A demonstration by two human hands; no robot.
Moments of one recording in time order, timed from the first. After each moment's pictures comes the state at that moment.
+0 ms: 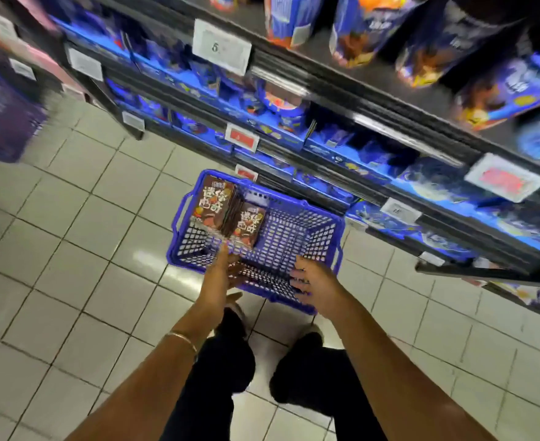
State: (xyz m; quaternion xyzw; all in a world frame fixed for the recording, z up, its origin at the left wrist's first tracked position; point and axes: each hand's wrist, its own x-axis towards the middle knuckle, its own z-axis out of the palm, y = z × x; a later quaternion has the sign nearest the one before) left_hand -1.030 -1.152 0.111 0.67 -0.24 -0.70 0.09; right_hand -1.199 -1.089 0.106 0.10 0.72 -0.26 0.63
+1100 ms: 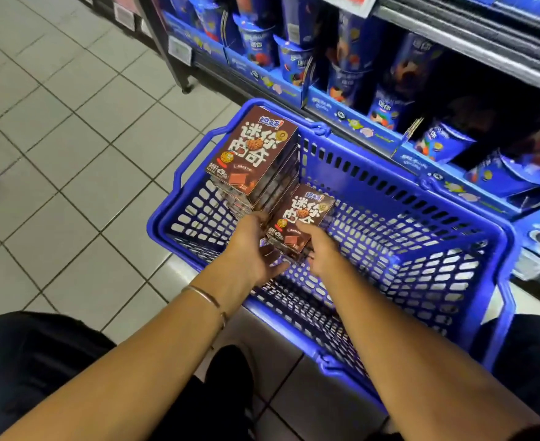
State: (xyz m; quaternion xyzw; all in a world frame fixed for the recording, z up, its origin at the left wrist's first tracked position) left_hand -1.041 -1.203 -0.180 0.69 -0.04 -0.70 0.19; right_hand -1.162 -1.192 -0.307 0.03 0.67 -0.34 0.66
